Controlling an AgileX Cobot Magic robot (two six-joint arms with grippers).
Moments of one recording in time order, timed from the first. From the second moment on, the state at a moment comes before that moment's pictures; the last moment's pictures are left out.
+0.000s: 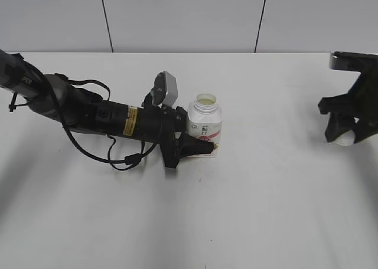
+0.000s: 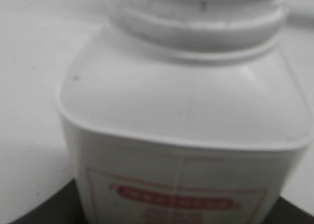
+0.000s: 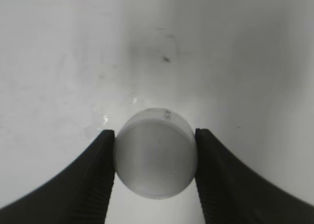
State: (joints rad) left arm -0.35 2.42 -1.35 1.50 -1.02 -0.72; right arm 0.02 1.89 -1.17 0.19 0.80 -0.14
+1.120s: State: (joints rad) left arm -0.35 2.42 -1.35 1.50 -1.02 -0.72; right arm -0.03 1.96 -1.06 0.13 0.56 -0.14
